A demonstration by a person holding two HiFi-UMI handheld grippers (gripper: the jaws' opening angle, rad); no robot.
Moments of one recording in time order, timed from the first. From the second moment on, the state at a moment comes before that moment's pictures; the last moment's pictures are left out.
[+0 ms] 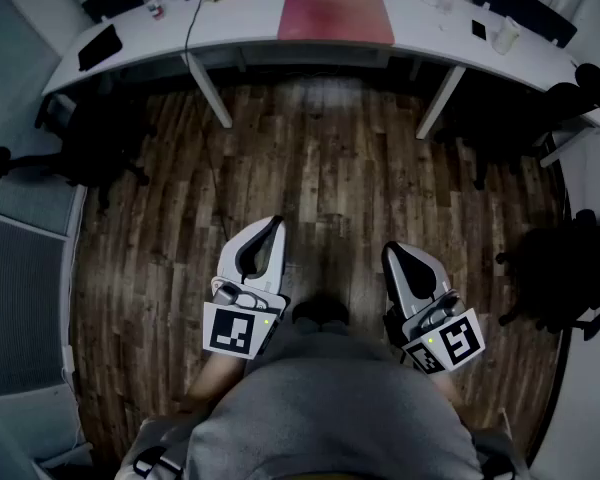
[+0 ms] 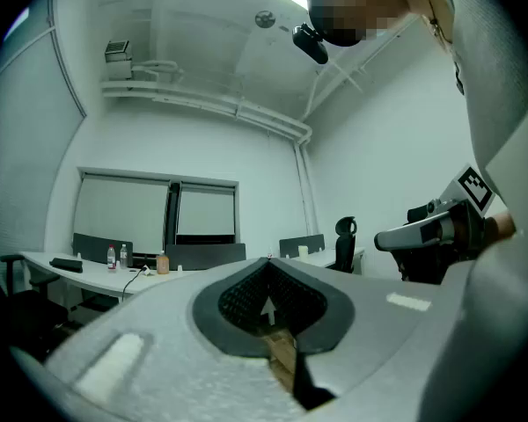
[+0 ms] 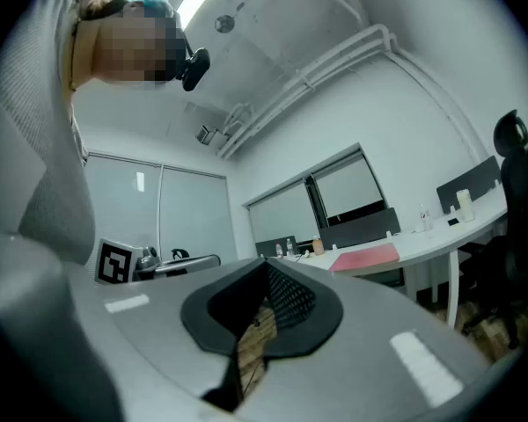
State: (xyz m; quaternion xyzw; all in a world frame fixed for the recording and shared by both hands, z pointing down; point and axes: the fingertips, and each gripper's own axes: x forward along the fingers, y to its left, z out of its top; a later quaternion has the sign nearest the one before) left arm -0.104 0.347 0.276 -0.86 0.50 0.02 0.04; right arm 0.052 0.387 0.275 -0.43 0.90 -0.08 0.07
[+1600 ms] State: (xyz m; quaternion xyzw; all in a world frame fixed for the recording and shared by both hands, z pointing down) left arm -0.069 0.276 0.298 -0.86 0.50 0.02 0.03; right arm 0.094 0.323 0.301 -0.46 0.88 -0.07 0.06
